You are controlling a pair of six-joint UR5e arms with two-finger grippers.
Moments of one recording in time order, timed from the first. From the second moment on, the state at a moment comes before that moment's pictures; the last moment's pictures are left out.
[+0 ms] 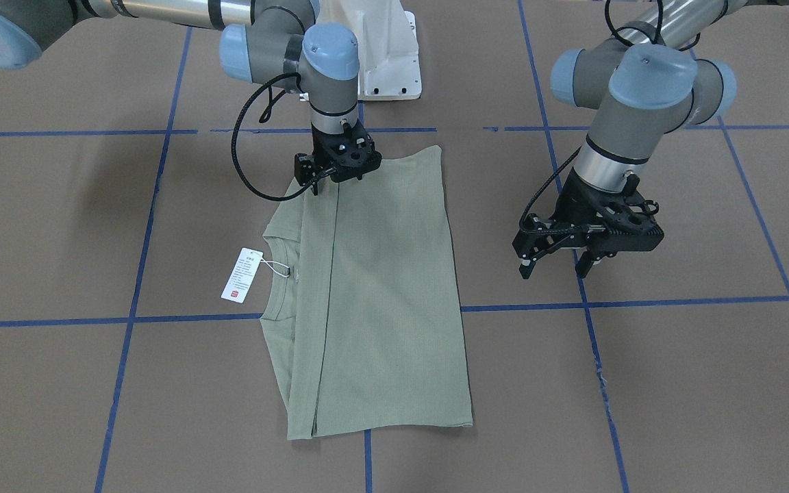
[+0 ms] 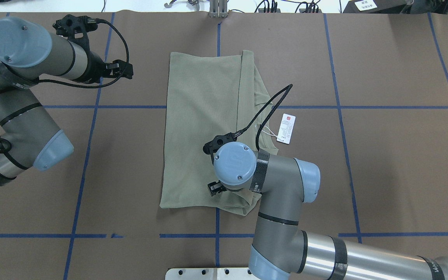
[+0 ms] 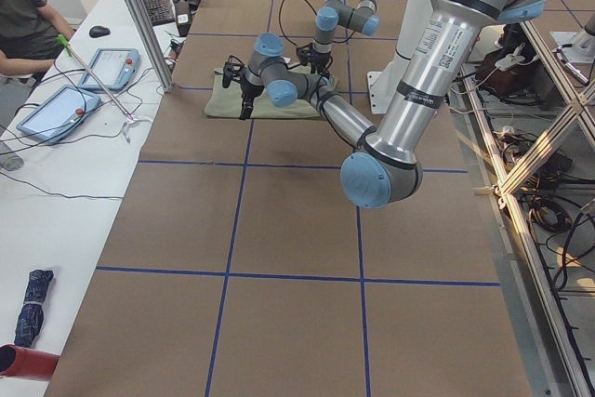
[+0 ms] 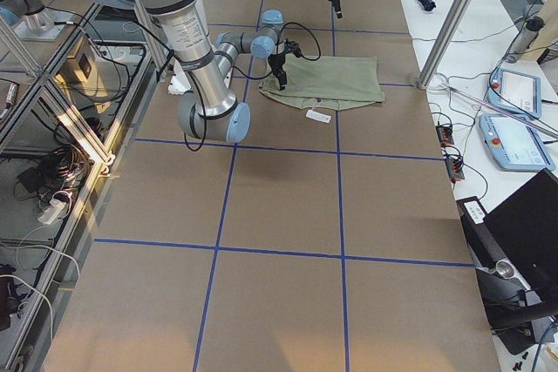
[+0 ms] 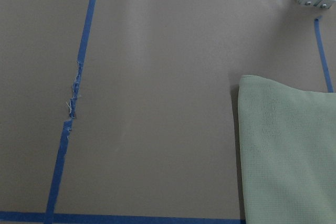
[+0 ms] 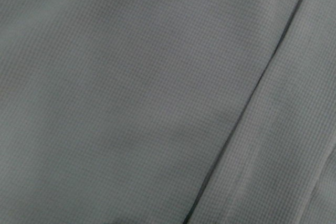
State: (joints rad) left arm -0.84 -2.02 -1.71 -1.96 -1.85 -1.14; right arm 0.33 -0.88 1.63 -1.61 1.69 0.91
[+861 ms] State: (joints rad) left arm -0.83 -2.02 -1.71 -1.96 -1.85 -1.14; right arm 0.33 -0.88 1.67 -1.74 1.69 0.91
